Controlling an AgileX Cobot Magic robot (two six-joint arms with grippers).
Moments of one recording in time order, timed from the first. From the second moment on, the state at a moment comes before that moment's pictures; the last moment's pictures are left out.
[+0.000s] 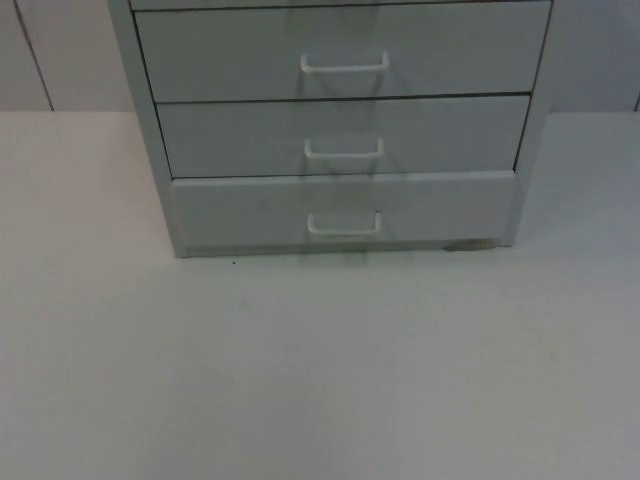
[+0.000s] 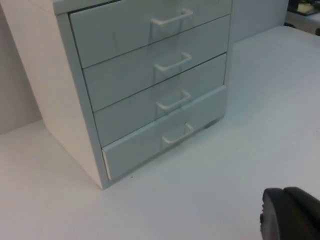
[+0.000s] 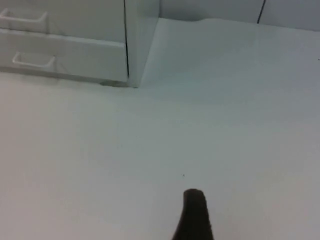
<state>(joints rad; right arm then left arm) 0.11 0.00 -0.52 0.02 1.08 -0.09 -0.84 0.00 -0.61 0.21 1.00 -0.16</state>
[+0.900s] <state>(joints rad) 0.11 0.00 -0.52 -0.01 1.08 -0.06 -0.84 0.00 -0.61 0.19 1.02 -0.16</state>
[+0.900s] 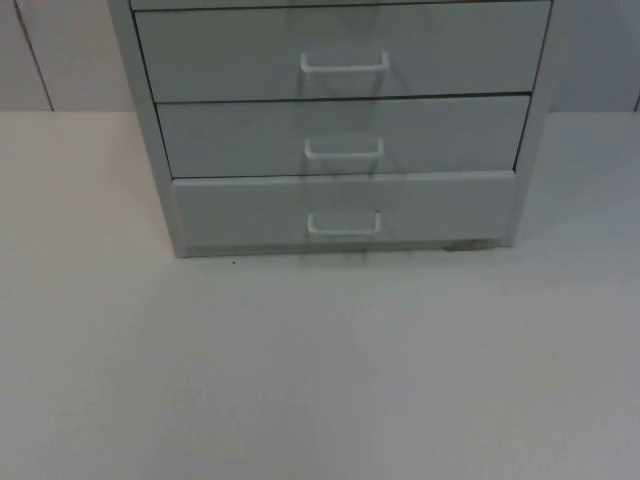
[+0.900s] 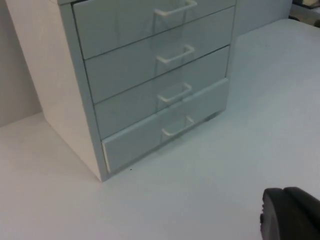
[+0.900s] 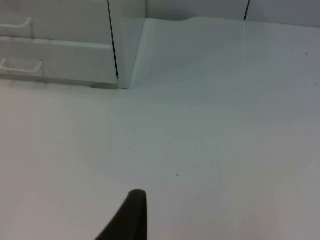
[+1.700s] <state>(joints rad) 0.11 0.00 -0.52 -0.01 1.08 -0.05 -0.84 0.00 -0.50 0.07 1.09 -0.09</state>
